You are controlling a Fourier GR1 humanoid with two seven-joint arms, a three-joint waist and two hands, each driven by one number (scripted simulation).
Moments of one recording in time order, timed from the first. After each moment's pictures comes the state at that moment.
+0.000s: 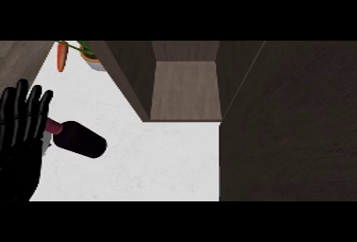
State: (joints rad) left arm 0.03 0.07 0.02 -2.10 0.00 -0.03 -0.03; right arm -0.01 -0.08 -0.02 -2.10 0.00 0.01 -0.01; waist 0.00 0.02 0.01
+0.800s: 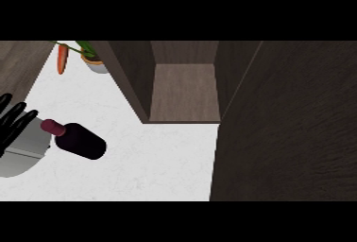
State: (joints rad) left arm 0.06 0.48 0.23 -1.83 0.92 -0.64 0.10; right arm 0.08 -0.12 0.13 -2.34 -0.07 0.10 0.23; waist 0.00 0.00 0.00
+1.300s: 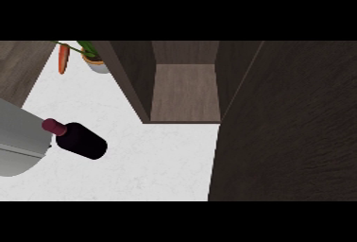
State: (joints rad) left arm 0.04 0.72 0.34 -1.75 1.31 -0.69 0.28; right arm -0.08 -0.15 0.14 -2.48 -0.10 0.02 0.56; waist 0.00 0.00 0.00
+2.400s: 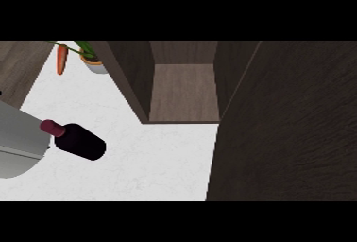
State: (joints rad) left arm -0.05 0.64 0.35 -1.73 1.19 -0.58 0.37; right arm -0.44 -0.20 0.04 -2.49 -0.08 -0.10 0.92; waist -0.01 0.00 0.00
